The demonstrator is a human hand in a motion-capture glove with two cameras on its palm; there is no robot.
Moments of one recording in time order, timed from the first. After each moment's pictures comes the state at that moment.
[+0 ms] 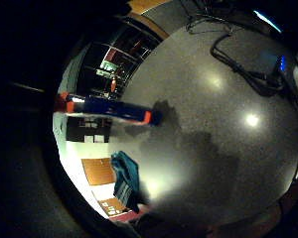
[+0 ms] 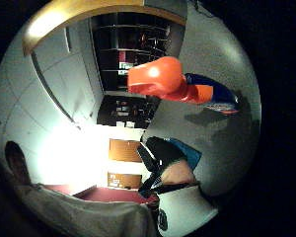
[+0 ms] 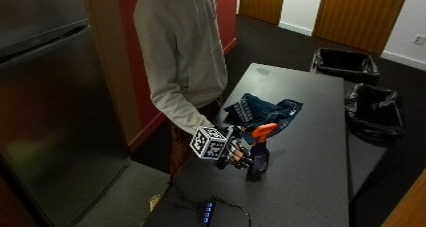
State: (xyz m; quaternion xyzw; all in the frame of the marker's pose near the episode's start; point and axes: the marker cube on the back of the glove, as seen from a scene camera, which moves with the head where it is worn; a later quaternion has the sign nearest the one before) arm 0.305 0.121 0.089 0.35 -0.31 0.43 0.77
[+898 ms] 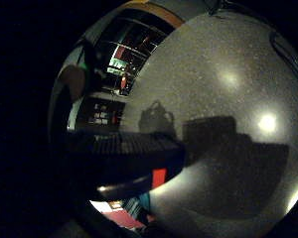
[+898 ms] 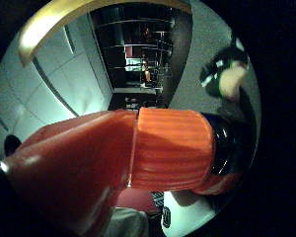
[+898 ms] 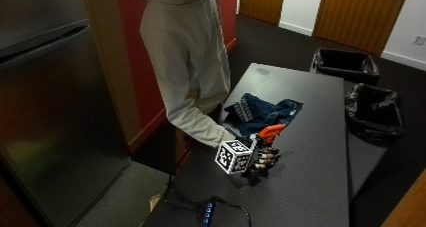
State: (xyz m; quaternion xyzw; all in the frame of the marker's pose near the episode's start) arm 0.341 0.035 0.108 0.36 -0.37 0.39 0.76
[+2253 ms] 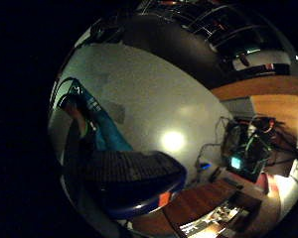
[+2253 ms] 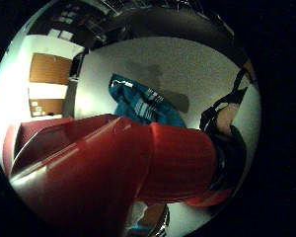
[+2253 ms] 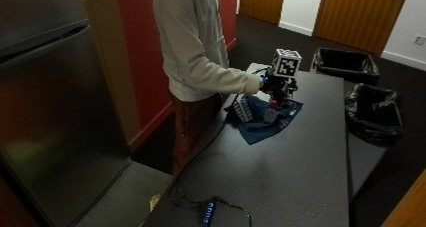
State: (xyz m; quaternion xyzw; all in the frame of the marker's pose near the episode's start) arm 0.133 -0.112 -0.016 -0.05 0.23 0.19 0.95
